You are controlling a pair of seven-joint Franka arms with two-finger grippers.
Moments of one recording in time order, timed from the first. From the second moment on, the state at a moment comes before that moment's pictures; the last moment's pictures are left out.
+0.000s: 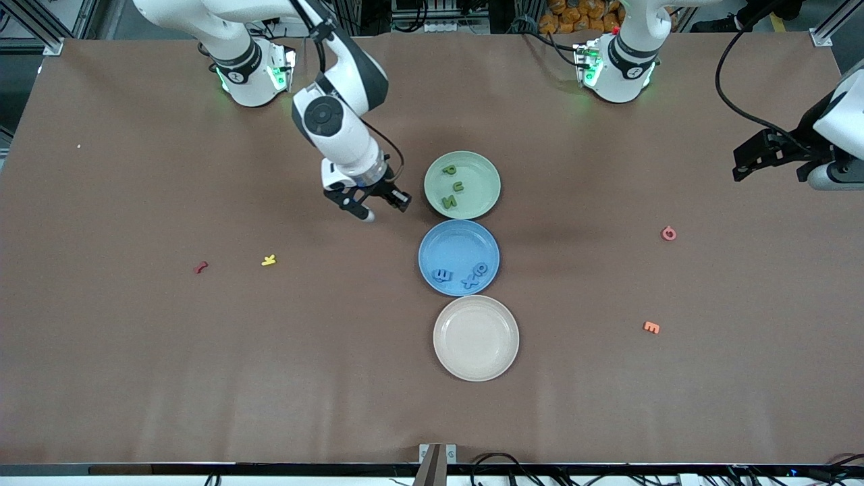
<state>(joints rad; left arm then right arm) -0.06 -0.01 -0.02 -1.58 0.02 1.57 -0.03 0.59 0.31 0.17 -2.11 0.23 2.58 1.20</state>
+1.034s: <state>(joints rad) -0.05 -0.04 0.00 -1.57 0.00 1.55 -0.01 0.80 0.51 0.17 -1.89 0.06 2.58 1.64</state>
